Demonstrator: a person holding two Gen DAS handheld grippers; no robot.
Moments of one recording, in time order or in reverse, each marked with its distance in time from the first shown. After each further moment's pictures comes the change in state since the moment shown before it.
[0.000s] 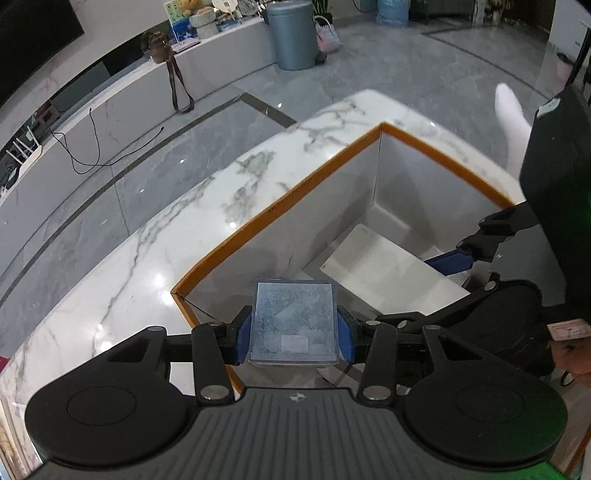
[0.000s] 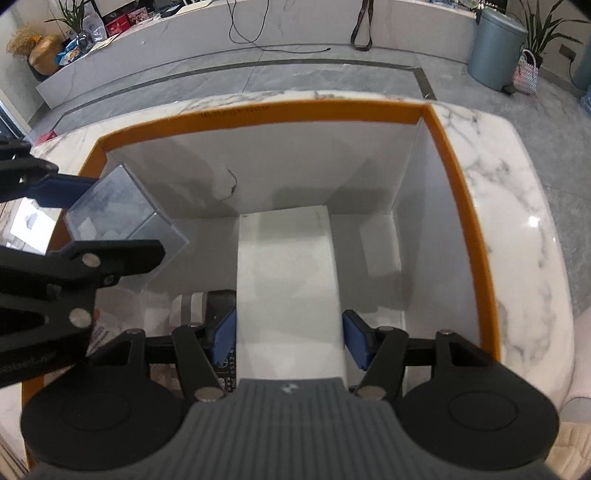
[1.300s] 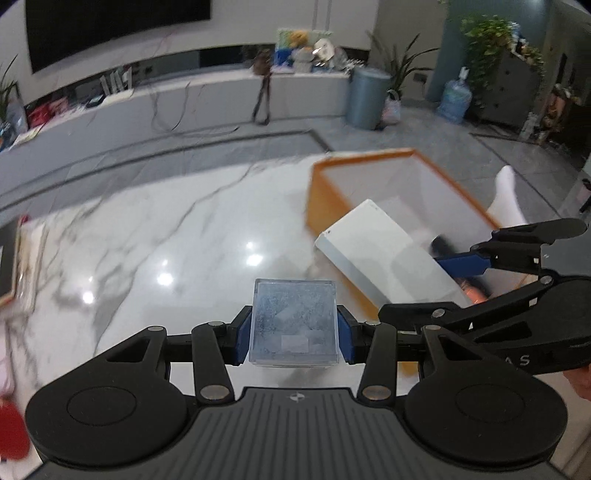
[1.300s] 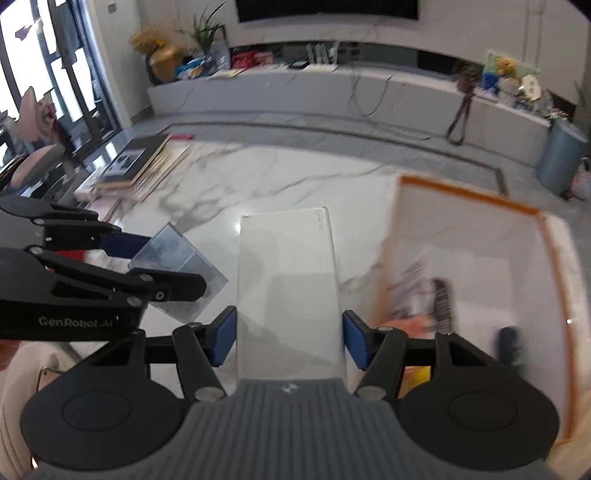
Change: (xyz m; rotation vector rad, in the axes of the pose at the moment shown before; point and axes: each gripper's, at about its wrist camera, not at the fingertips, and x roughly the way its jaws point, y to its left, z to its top) left arm -0.174 0.051 -0.179 -0.368 -0.202 -0.024; right arm -0.156 0.170 -0.109 -0.246 -0.257 0.140
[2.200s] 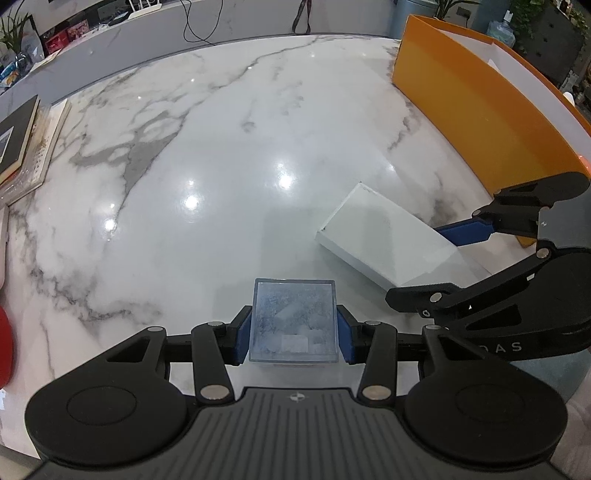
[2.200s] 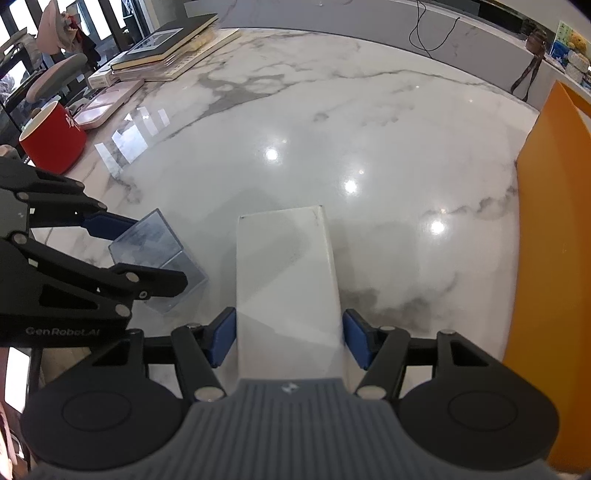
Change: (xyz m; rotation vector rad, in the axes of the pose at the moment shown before) left arm 0.059 0.092 -0.124 -0.066 0.258 0.077; right arm 0.154 0.088 -0.059 -0.121 0.233 0.081
